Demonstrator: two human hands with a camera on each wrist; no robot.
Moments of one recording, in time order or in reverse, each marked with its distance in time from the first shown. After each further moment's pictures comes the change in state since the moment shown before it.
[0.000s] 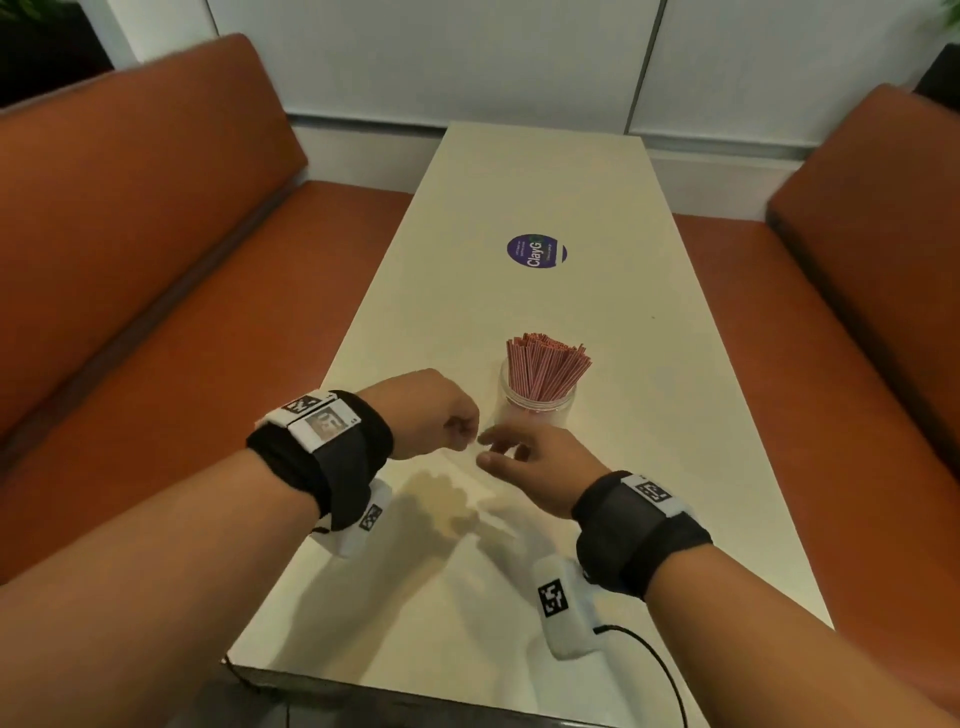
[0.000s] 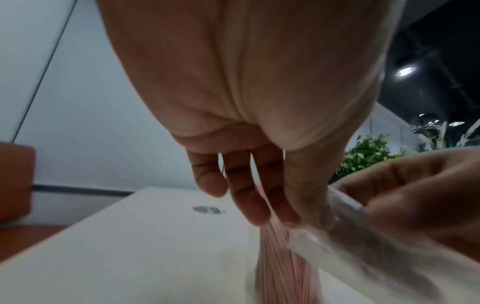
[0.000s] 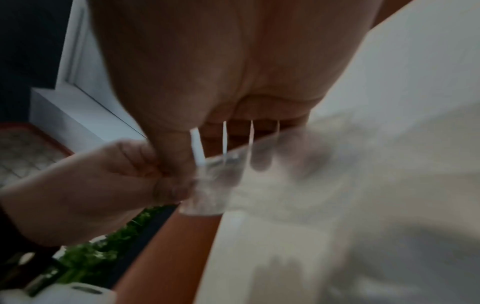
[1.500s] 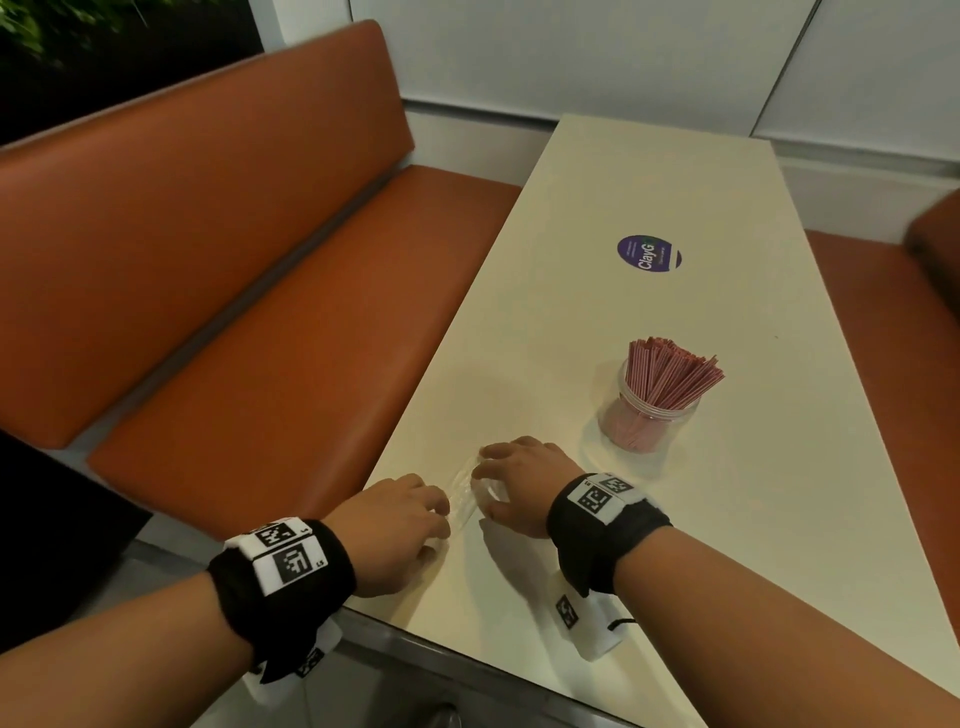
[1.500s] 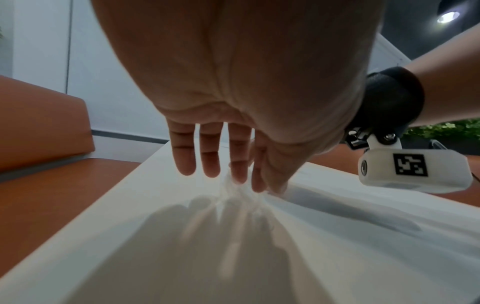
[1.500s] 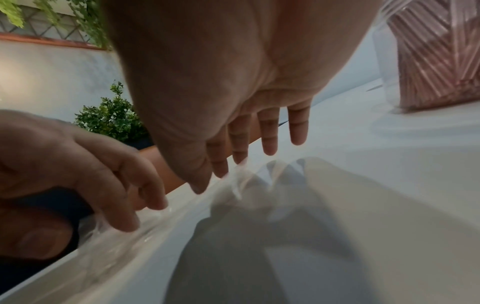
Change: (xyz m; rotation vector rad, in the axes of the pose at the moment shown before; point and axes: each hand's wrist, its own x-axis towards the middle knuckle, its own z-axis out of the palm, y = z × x) left_hand -0.139 -0.060 0.103 0.152 -0.062 -0.045; right_hand 0.052 -0.051 0.100 -0.721 -0.279 -0.269
